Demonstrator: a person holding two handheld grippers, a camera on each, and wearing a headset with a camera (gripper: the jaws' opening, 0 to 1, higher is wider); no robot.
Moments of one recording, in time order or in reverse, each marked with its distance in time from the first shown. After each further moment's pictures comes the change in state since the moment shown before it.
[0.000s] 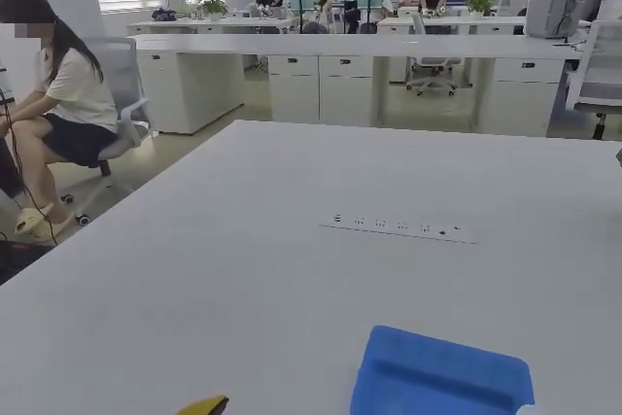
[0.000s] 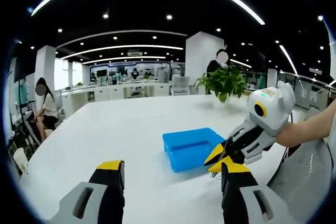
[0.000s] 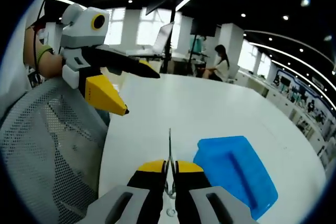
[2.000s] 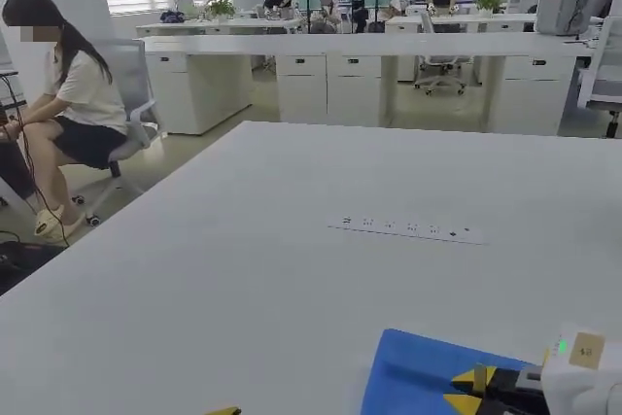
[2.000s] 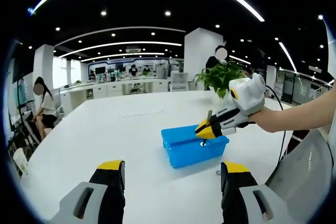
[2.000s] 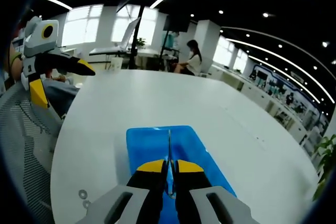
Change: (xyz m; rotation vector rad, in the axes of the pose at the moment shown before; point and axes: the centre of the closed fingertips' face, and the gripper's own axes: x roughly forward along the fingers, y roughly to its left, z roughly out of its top) left arm 0.001 -0.002 -0.006 0.005 0.033 -0.009; right arm -0.005 -0.103 -0.028 0.058 0.041 -0.208
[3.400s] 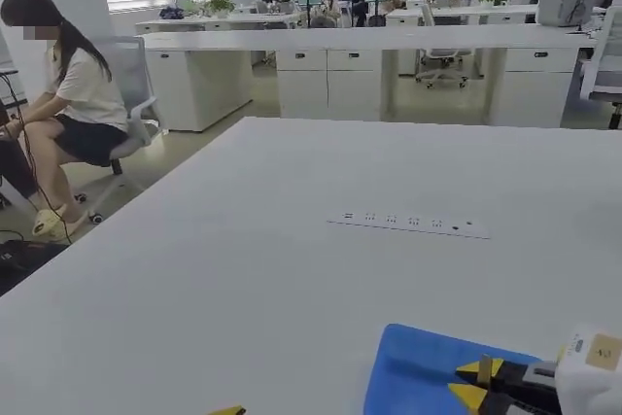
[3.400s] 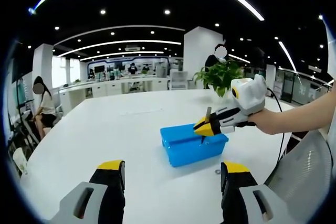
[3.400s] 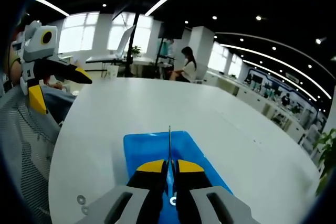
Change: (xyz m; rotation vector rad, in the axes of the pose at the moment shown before) left arm 0.000 -0.001 -0.003 0.000 0.010 -0.006; right arm -0.004 0.000 0.010 0.021 -0.075 -0.033
